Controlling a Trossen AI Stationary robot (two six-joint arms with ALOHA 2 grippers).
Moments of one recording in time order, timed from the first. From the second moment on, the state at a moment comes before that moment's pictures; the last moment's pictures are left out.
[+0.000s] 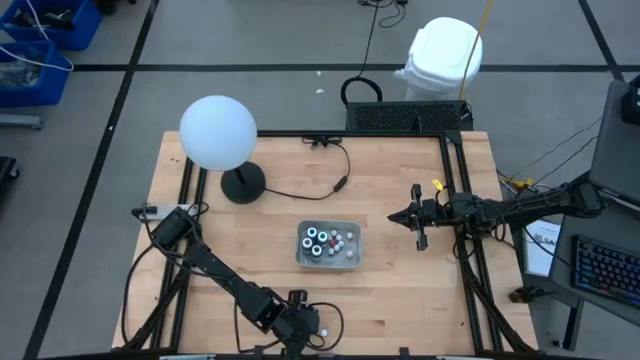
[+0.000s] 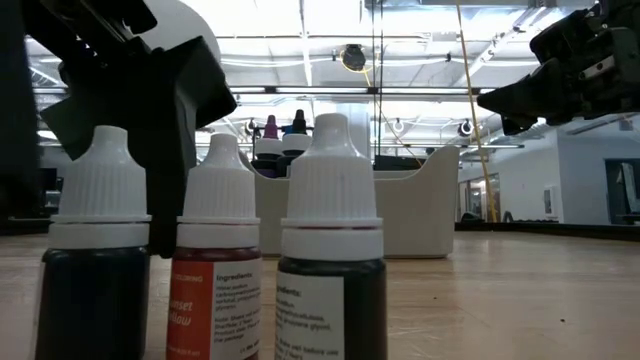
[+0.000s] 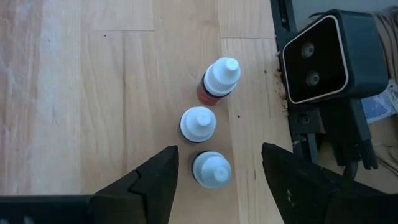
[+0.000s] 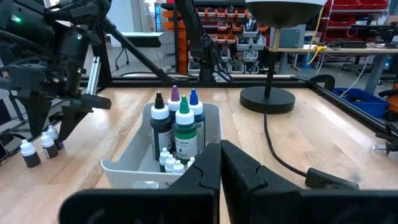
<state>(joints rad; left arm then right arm) -0.66 2.10 1.45 -0.34 -0.11 -0.59 0.05 0.55 0.02 0.48 0.03 0.01</state>
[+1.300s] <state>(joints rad) -0.54 1.83 1.45 -0.45 -0.24 -0.41 0.05 0.55 0.02 0.48 0.03 0.01</state>
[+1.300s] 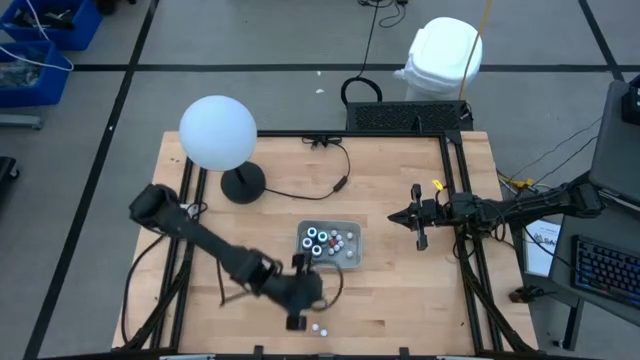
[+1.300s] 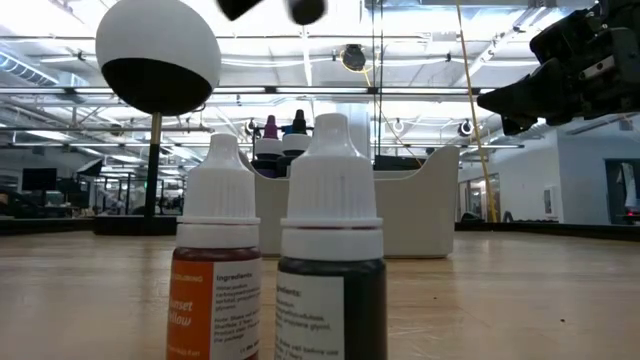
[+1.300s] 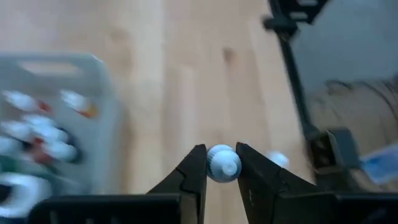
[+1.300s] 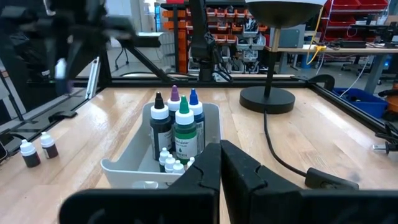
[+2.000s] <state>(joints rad) -0.17 1.92 1.45 -0.29 -0.12 -0.12 0.05 0.55 0.02 0.47 0.03 -0.02</state>
